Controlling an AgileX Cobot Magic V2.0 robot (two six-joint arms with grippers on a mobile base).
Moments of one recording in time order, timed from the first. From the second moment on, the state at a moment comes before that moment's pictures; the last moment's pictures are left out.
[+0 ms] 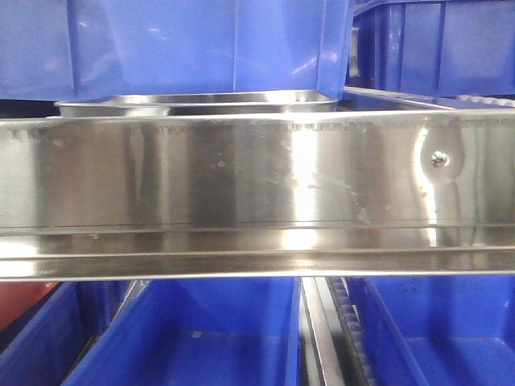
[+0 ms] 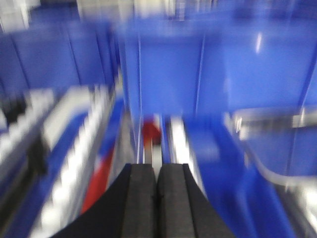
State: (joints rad) left arm -0.07 0.51 -0.73 0.11 0.64 -0.03; right arm -0.03 0.55 -0.89 0.11 0.76 0.01
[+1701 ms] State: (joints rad) left arm -0.29 1.44 -1.29 0.21 0.80 -0.38; right arm 0.51 1.66 -1.57 -0.23 1.03 0.56
